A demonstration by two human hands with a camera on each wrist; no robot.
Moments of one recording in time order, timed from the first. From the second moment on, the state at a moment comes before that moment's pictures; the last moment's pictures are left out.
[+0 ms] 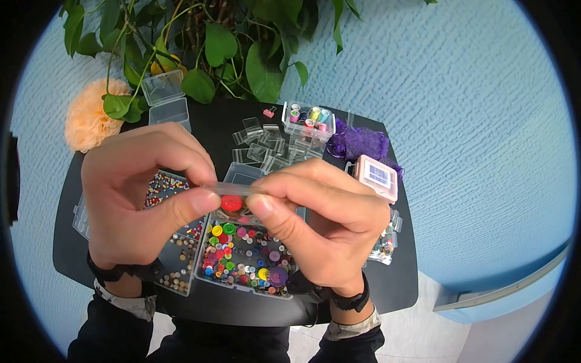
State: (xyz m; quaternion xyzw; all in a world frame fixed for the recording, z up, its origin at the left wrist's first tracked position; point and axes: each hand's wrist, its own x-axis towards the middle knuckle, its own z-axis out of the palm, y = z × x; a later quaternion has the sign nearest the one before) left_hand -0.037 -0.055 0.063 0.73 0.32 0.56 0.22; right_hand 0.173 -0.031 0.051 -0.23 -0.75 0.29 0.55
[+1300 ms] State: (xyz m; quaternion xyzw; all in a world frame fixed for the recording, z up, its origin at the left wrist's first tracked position) left_hand -0.036 -0.052 0.061 0.76 0.29 0.54 0.20; right_hand 0.166 -0.029 0.056 -0.16 -0.79 0.29 0.52
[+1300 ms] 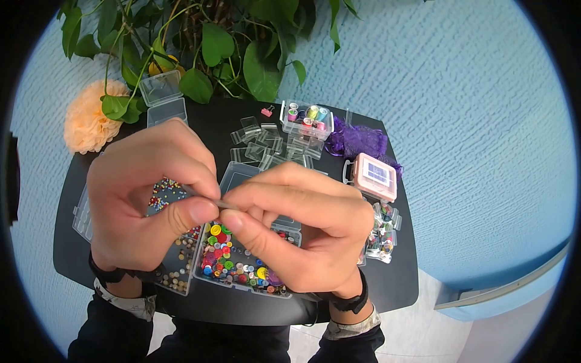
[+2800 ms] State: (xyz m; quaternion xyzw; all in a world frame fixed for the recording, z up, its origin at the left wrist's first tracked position) left_hand -0.036 -0.050 0.060 0.78 0.29 0.52 0.17; right_hand 0.169 -0.026 0.052 -0.16 -0.80 0.25 0.53
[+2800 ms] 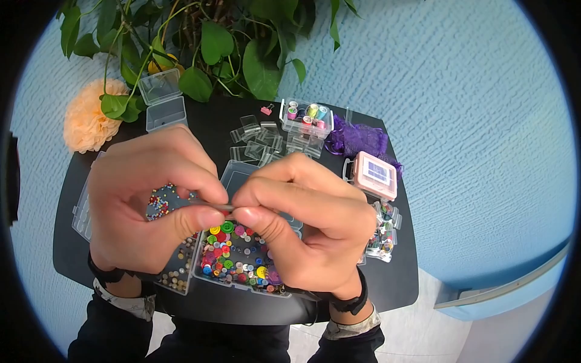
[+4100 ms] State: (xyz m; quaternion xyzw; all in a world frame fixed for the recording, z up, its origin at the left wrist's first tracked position) left_hand -0.033 -0.052 0.062 0.77 0.32 0.53 0.12; right_hand 0.166 -0.033 0.047 -0.24 -0.72 0.35 0.55
